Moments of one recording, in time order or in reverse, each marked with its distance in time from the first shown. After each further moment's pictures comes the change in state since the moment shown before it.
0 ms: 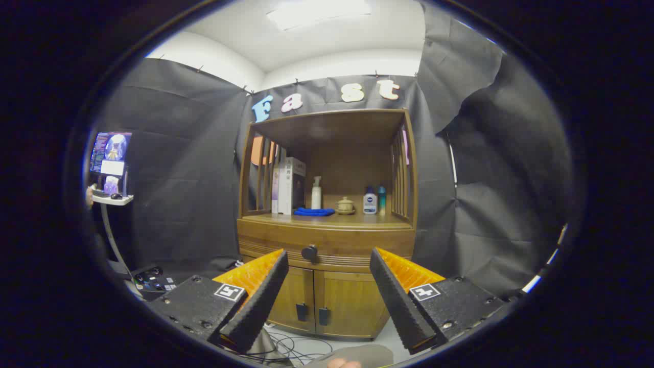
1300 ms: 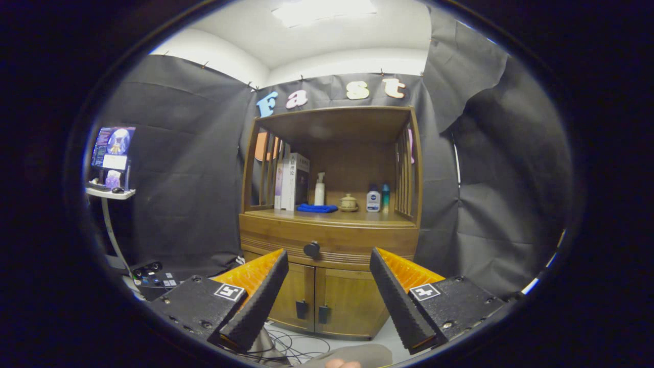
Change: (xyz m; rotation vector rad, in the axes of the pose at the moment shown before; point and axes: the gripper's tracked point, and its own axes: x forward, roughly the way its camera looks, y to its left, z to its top) arm 0.002 0.003 -0.004 -0.036 0.019 0.031
